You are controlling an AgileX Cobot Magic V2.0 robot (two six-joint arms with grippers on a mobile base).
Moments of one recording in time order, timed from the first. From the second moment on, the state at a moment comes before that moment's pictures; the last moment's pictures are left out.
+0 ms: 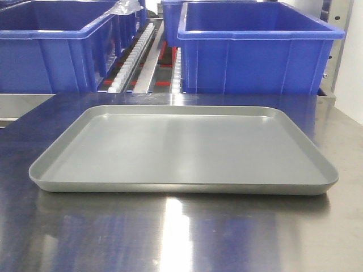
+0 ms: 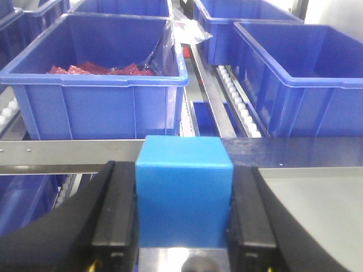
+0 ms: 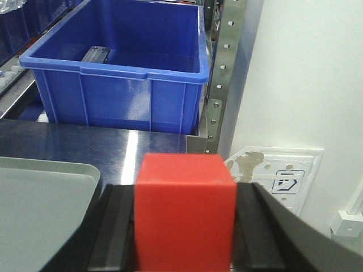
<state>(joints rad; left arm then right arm) -0.13 0.29 -0.29 -0.26 0.14 0.20 0.00 0.33 -0.41 -0.02 0.26 0.02</state>
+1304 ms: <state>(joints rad) -0.13 0.23 -0.34 -0.19 0.27 0.22 0.00 0.33 -0.41 -0.02 0.26 0.02</state>
